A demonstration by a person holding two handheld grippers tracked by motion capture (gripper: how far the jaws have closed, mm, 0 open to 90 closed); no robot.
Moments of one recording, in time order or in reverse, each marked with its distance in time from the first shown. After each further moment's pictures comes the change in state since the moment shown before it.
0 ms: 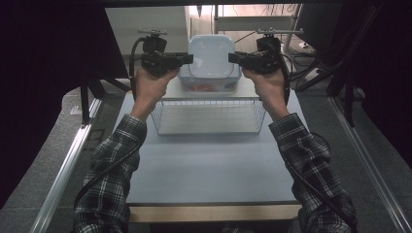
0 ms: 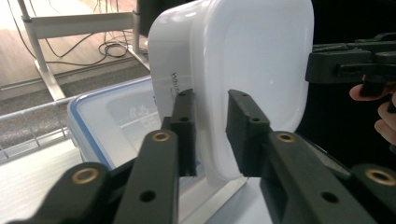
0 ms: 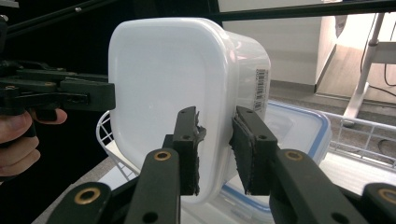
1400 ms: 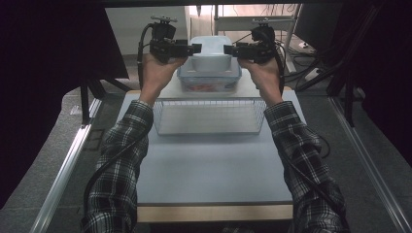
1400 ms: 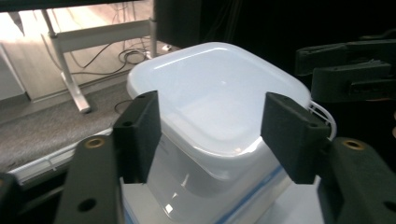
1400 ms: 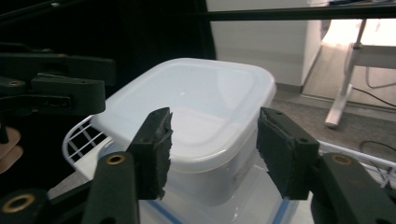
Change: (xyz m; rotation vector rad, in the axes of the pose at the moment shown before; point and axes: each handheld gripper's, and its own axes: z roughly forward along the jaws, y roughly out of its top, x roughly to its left) left arm 0.005 0.027 0.022 0.008 0.068 0.081; right arm -0.016 0.019 0.027 0.018 -0.030 -0.028
